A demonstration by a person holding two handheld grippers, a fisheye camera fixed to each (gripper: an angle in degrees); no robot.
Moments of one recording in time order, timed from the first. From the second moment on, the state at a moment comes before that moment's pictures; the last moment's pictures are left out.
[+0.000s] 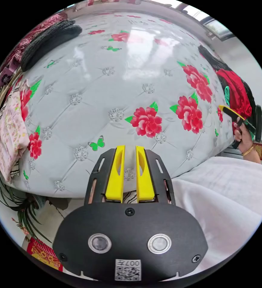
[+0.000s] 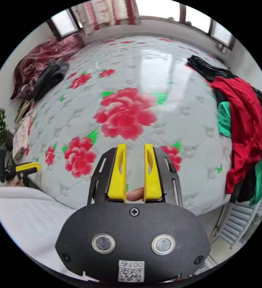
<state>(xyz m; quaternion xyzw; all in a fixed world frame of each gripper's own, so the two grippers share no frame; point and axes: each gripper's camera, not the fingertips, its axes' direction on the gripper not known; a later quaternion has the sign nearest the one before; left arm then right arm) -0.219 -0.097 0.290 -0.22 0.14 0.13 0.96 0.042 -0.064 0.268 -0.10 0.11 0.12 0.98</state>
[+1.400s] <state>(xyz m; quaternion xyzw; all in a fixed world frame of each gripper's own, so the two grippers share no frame) -0.150 0.024 0.199 -0.12 0.19 0.34 0.92 -0.099 0.105 0.279 -0.17 -0.18 -0.38 0.89</state>
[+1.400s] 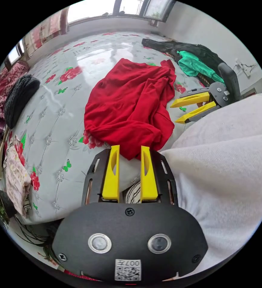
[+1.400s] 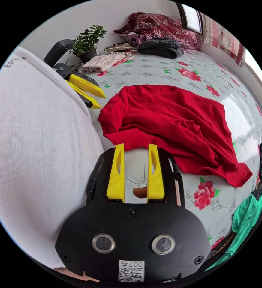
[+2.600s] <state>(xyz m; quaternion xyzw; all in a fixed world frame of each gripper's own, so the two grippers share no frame) -0.319 -0.031 -0.118 0.49 0.19 0.19 0.83 -0.075 0.082 -0.088 0.49 0.12 -0.13 0.85</state>
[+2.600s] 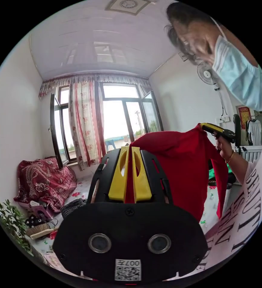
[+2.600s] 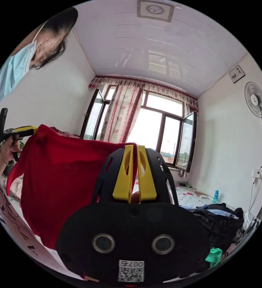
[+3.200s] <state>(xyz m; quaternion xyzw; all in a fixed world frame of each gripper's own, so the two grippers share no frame) -0.256 -0.026 0.235 -0.13 0.15 0.08 0.98 0.032 0.059 0.277 -0.11 0.03 -0.02 0.99</state>
